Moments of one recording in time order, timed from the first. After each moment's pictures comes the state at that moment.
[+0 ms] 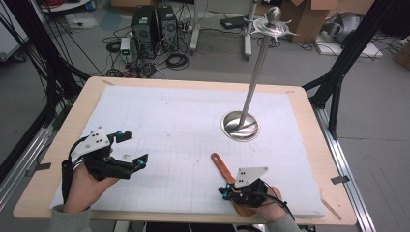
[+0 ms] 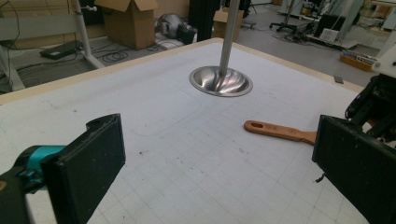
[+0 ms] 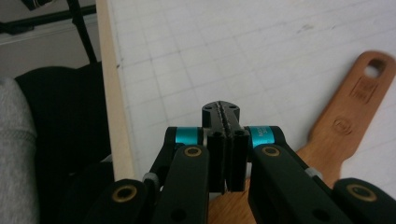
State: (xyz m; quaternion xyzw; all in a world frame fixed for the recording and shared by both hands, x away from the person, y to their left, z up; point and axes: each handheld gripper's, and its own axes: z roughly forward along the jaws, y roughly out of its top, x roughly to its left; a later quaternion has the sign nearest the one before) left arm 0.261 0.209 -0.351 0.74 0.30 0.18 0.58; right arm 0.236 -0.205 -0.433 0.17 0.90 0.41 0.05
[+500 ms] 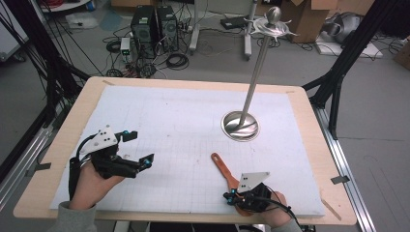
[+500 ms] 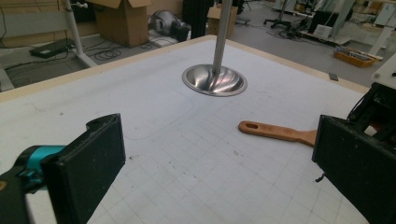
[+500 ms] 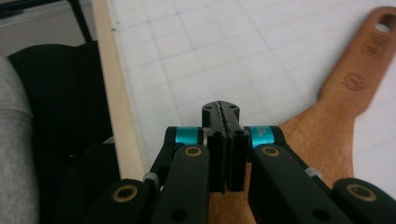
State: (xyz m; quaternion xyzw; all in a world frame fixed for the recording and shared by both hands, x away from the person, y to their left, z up) left arm 0.267 0.198 -0.353 0.74 0.29 0.17 0.58; right arm 0.229 -0.216 -0.440 0.18 0.91 0.38 0.05
